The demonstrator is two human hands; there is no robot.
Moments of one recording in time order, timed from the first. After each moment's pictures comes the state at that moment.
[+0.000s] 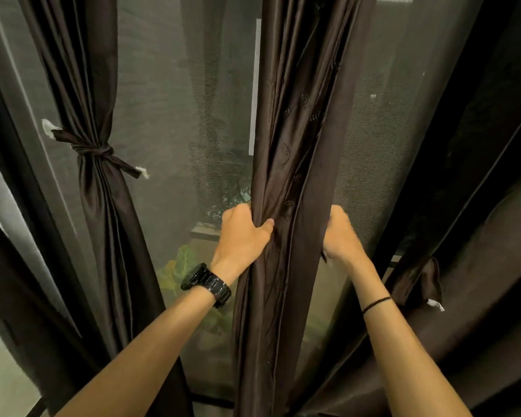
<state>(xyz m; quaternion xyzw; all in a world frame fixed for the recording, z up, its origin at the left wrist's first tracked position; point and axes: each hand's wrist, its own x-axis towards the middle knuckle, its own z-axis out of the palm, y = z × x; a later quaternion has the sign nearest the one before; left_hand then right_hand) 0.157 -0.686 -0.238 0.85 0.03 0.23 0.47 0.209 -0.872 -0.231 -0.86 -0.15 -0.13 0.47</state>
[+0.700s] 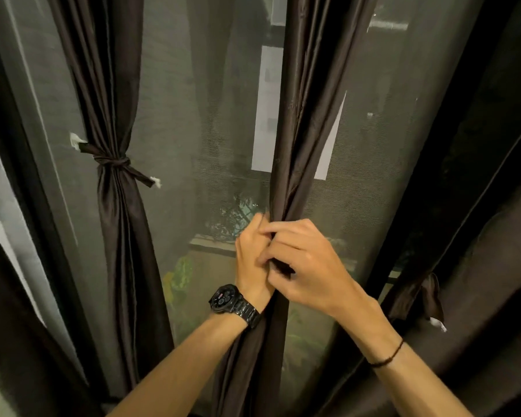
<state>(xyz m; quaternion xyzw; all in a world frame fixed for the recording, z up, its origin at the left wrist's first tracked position) 0.137 -0.717 -0.247 0.75 -0.05 0.39 0.53 0.122 -0.831 -0.211 -0.75 -0.51 -0.38 0.18</state>
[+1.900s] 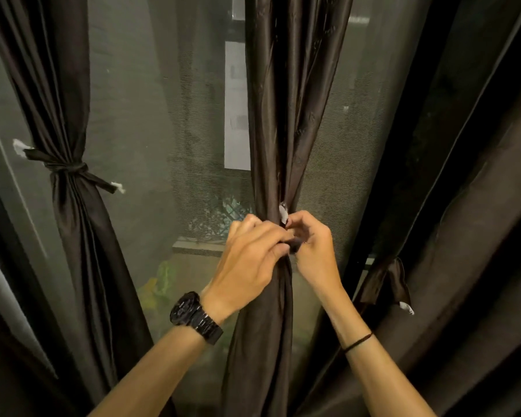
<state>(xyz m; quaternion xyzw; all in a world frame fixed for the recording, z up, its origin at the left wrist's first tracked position) 0.127 -0.716 -0.242 0.82 -0.30 0.40 0.28 0.165 -0.868 -0.239 -0.72 -0.24 -0.23 0.61</state>
